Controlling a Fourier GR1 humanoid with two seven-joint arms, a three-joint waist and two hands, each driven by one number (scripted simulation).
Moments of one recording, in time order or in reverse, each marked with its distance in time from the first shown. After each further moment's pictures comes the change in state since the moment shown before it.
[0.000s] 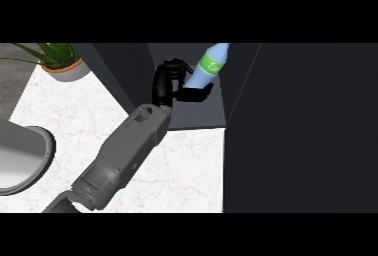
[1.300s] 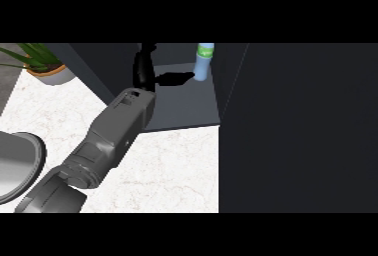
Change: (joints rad) left arm -0.194 0.047 0.120 0.365 -0.041 0.072 -0.164; right arm 0.025 -0.003 -0.010 0.031 -0.028 0.094 -0.053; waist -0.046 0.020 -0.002
